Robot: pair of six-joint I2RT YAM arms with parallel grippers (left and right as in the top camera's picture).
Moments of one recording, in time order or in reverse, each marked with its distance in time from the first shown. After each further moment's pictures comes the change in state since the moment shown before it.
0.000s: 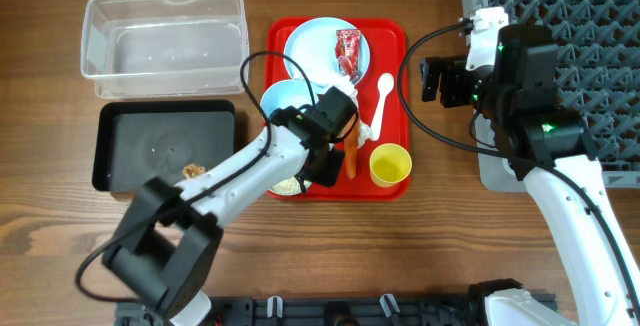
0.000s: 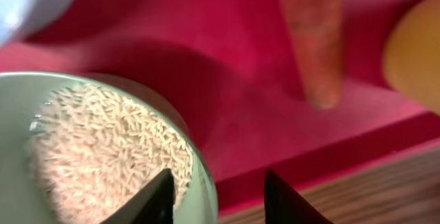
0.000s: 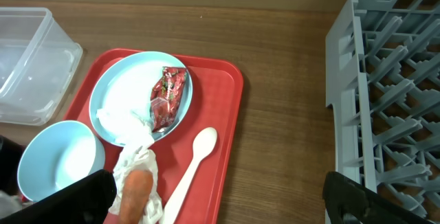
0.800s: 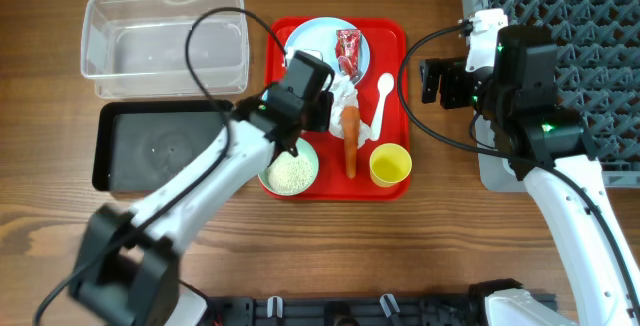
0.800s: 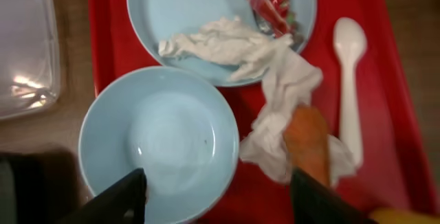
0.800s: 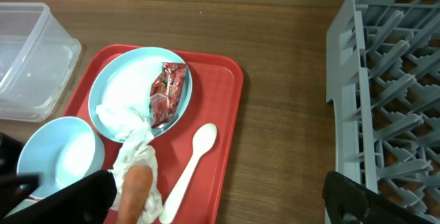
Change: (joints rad) left arm 0.118 -0.163 0.002 0.304 -0.188 -0.005; right arm 0.000 0.000 0.000 -0.012 0.000 0.000
